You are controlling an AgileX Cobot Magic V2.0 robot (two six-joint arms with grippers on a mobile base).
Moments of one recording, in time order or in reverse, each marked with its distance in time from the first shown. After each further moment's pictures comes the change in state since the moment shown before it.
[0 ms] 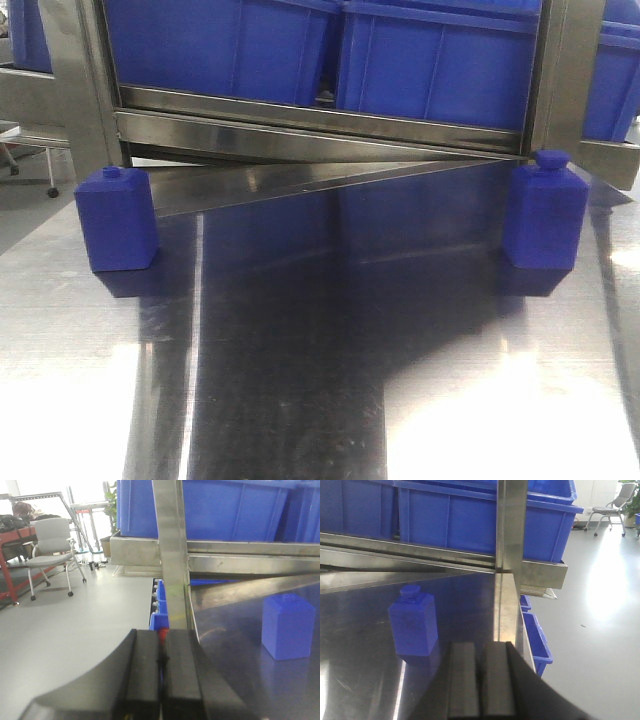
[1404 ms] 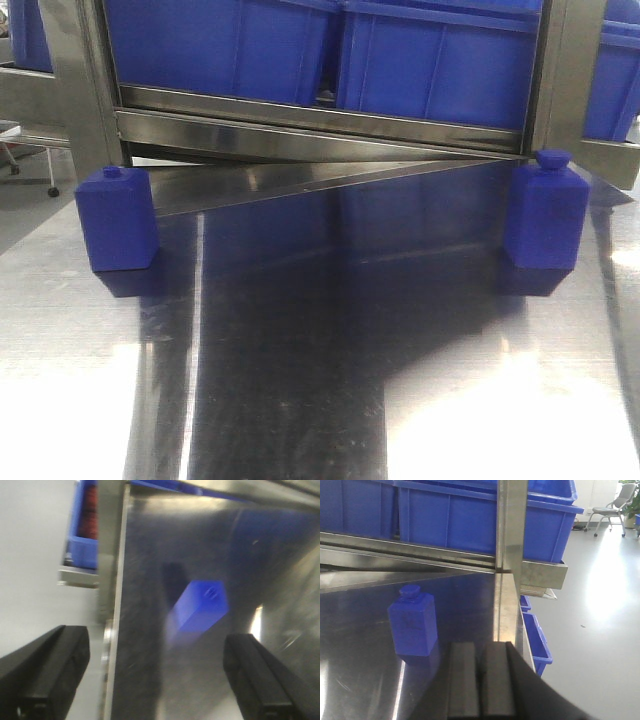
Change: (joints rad) left arm 0.000 0.925 -0.926 -0.463 0.690 0.114; right arm 0.000 0.000 0.000 0.000 0.000 0.000
